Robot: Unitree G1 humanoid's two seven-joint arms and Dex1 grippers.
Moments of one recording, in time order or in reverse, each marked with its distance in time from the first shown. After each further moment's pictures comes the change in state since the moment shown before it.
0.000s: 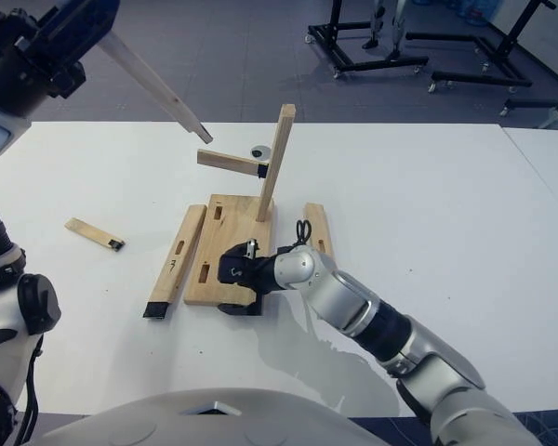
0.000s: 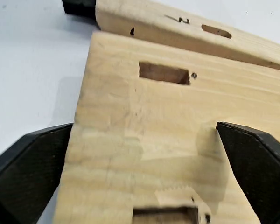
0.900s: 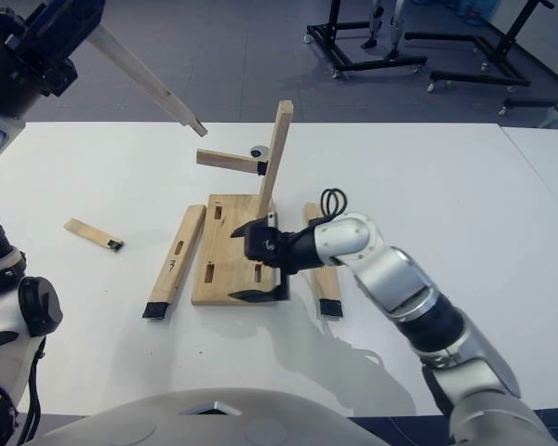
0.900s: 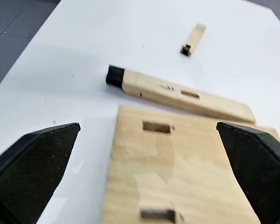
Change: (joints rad) left arm 0.008 -0.006 0.028 -0.012 0.002 -0.017 0.028; right arm 0.000 -0.050 -0.237 -0.149 0.207 -0.035 0.202
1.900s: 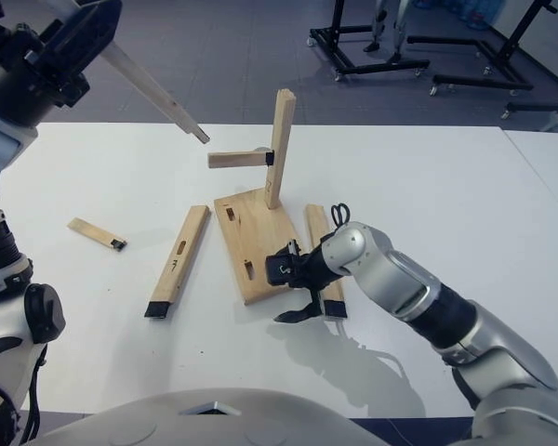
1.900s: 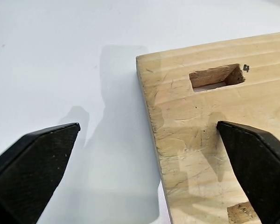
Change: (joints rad) left arm 0.040 -0.014 -0.027 -0.002 0.037 -0.048 -0.004; right arm -0.031 -0.250 0.158 0.070 -0.148 0.073 0.186
